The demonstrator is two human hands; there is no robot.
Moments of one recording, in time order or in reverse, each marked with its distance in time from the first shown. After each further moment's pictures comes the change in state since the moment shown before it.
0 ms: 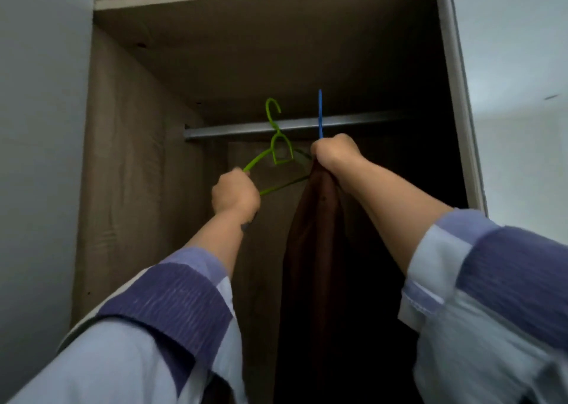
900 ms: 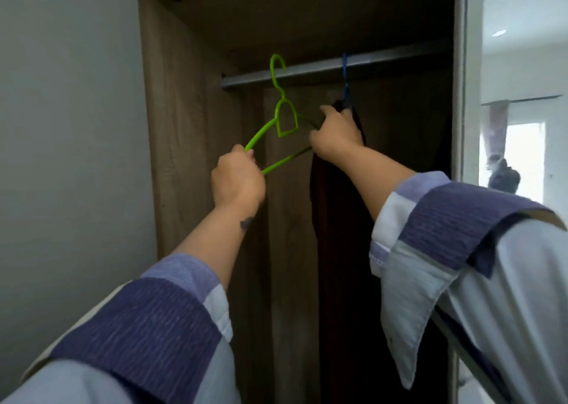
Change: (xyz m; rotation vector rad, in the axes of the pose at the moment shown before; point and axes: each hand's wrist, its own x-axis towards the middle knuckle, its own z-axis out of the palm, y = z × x) left_hand -0.114 -0.034 -0.055 -0.189 0.067 -0.134; right_hand -0.050 0.034 0.005 -0.379 -0.193 -0.205
